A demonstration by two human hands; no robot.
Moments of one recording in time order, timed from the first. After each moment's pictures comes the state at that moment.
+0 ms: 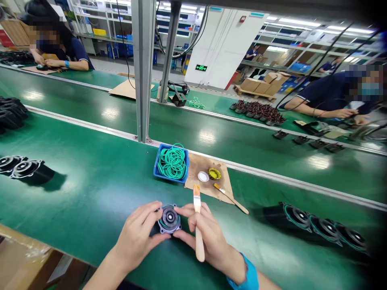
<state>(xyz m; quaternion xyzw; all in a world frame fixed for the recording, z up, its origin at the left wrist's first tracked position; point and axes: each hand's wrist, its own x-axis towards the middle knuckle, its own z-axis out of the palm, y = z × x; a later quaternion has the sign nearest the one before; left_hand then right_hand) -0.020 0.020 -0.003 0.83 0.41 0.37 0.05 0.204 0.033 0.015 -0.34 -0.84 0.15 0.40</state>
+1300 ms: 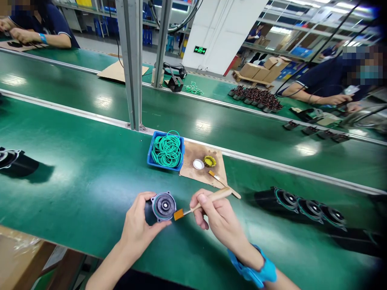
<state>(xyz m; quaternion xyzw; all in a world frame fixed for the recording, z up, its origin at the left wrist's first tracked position) 0.007 0.010 -0.018 0.69 0.55 0.39 0.26 0.215 0.031 0.050 -0.52 -0.55 0.53 0.38</state>
